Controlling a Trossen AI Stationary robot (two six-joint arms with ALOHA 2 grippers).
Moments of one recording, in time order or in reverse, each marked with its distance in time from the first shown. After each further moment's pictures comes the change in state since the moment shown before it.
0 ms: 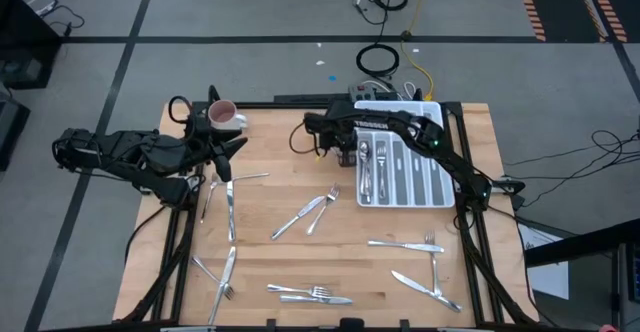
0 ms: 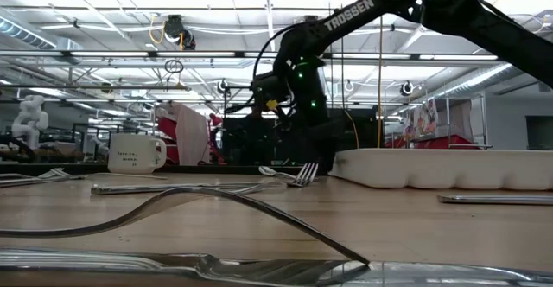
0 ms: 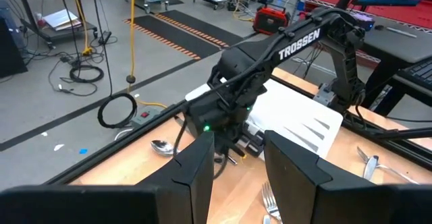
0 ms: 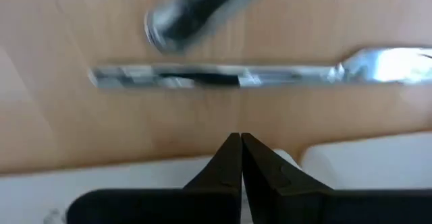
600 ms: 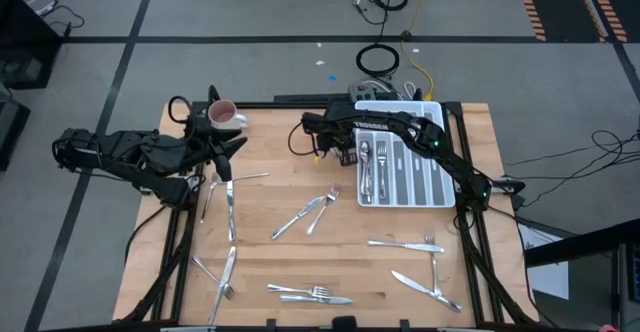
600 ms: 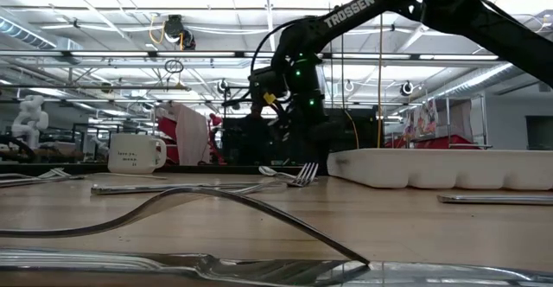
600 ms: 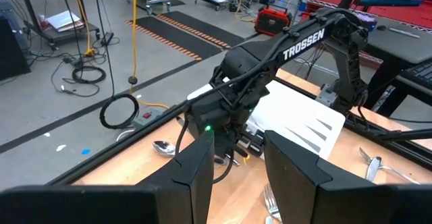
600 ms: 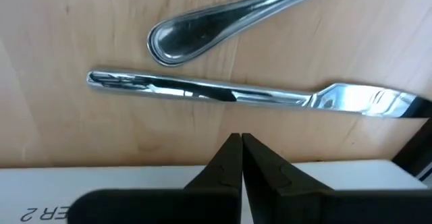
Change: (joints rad) left arm 0.000 0.000 0.000 0.000 -0.008 0.004; right arm 0.005 -0.002 0.010 0.067 0.025 -0.137
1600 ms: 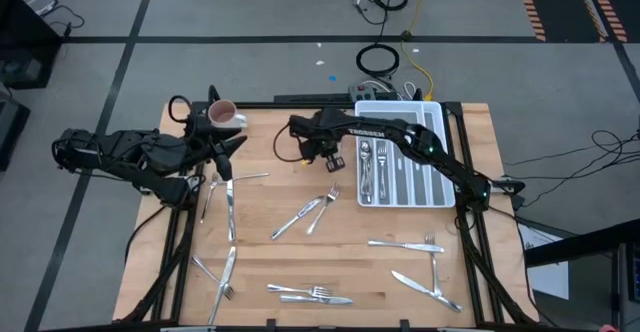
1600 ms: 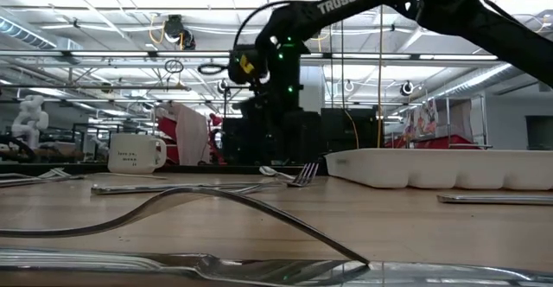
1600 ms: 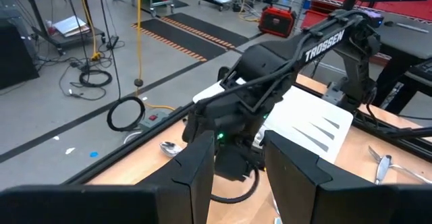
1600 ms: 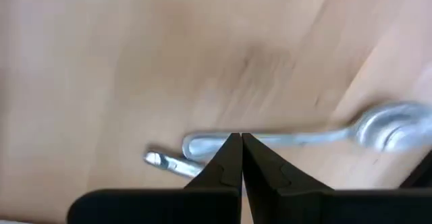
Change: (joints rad) left arm 0.013 0.000 0.000 -0.003 -0.005 0.030; right arm 0.089 0.043 0.168 0.099 -0.143 -0.199
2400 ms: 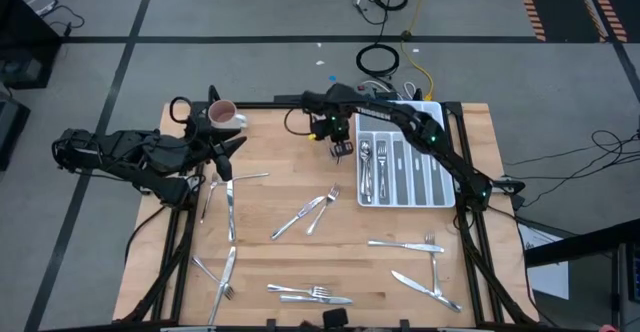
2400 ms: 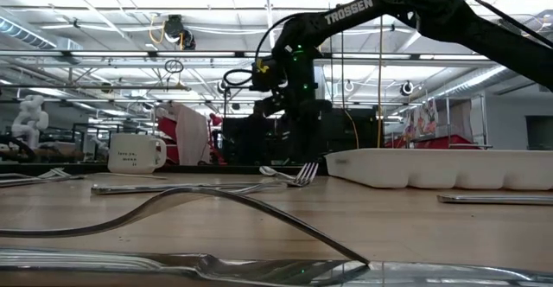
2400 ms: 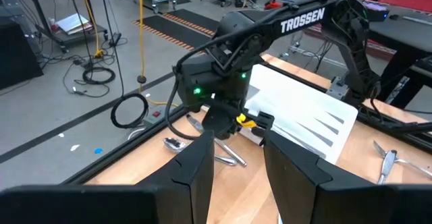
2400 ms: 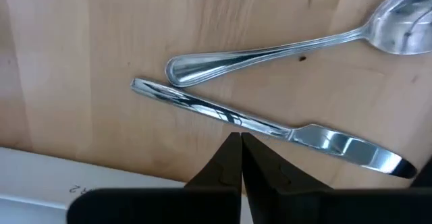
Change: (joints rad) left arm 0.000 0.000 0.000 -0.027 0.000 -0.007; right arm -0.167 0.000 0.048 -0.170 -0.133 0.044
